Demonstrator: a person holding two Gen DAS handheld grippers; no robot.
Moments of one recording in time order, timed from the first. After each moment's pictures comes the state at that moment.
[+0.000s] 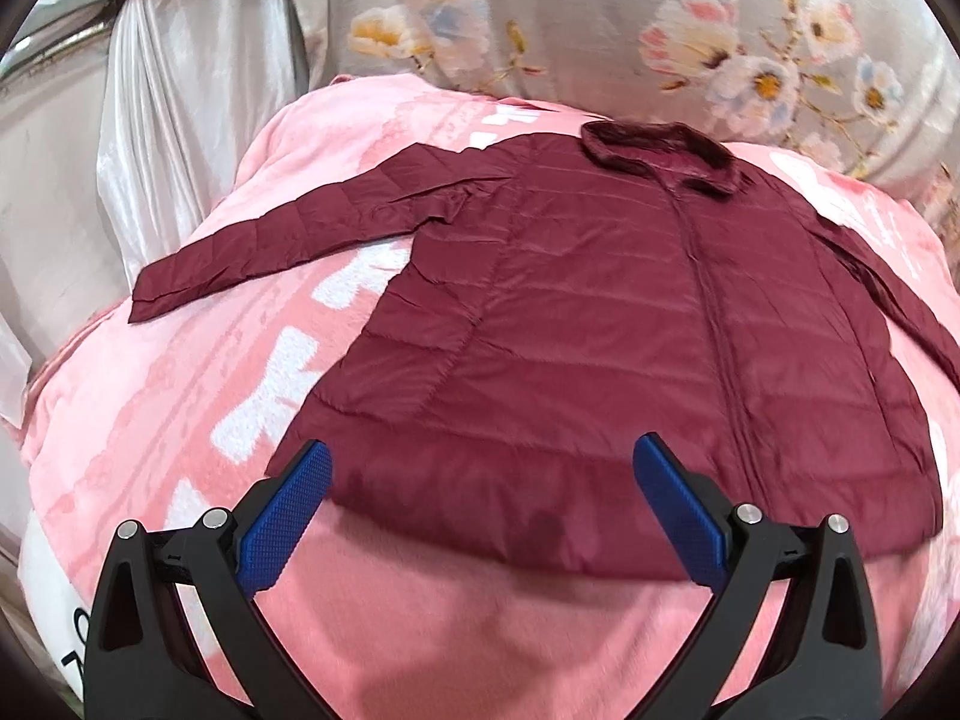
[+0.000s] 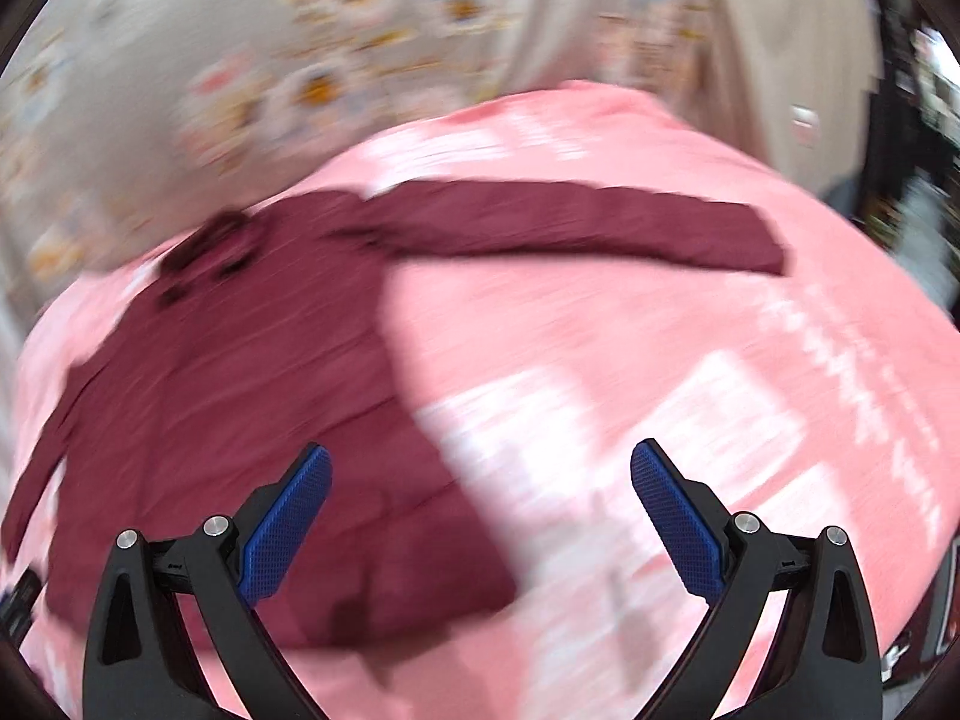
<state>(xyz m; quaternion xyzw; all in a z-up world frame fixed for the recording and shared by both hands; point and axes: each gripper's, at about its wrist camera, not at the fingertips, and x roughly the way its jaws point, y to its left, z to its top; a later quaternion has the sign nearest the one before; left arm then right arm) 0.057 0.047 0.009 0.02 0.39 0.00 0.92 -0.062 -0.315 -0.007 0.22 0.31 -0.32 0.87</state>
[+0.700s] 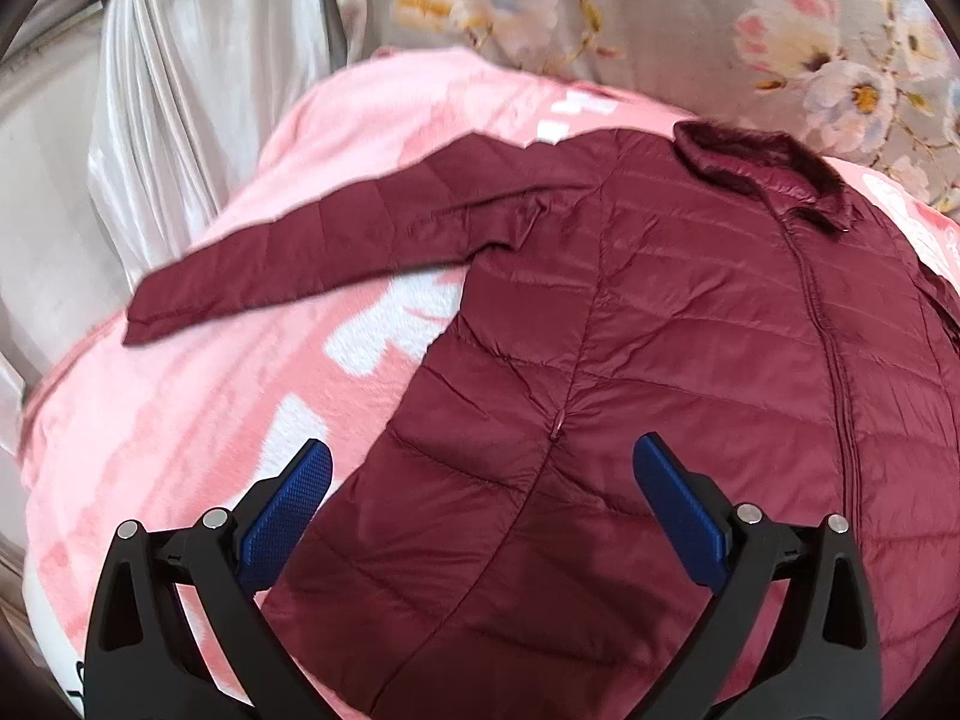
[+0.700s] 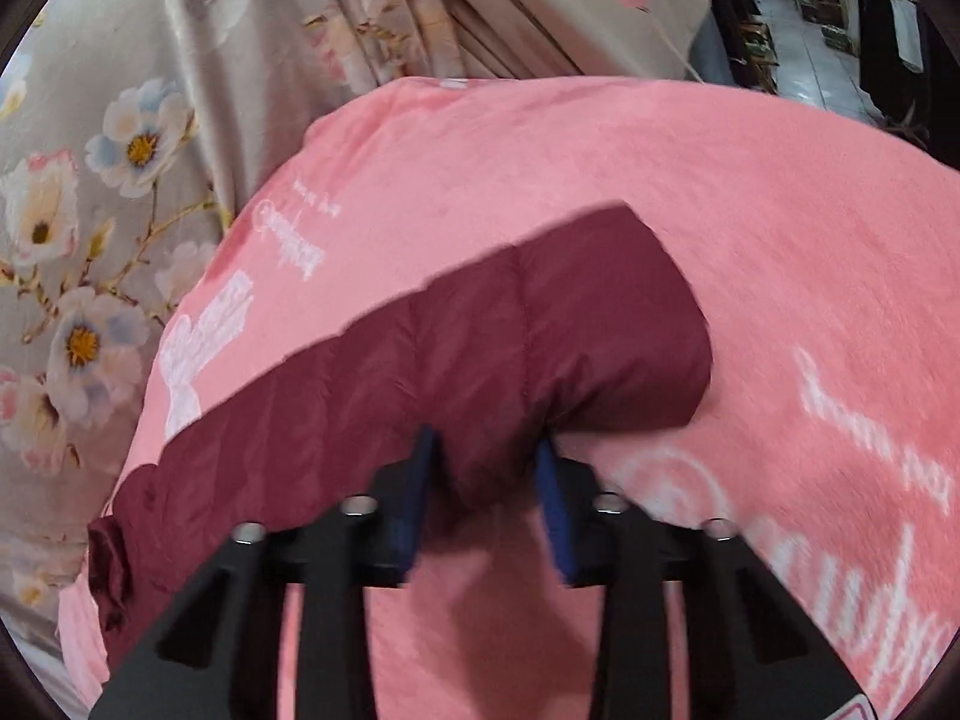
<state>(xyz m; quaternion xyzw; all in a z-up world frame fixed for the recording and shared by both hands) 0.160 0.066 -0.012 0.02 0.41 0.07 0.91 -0.010 -0.562 -0.034 0.41 0.22 -0.38 0.80</state>
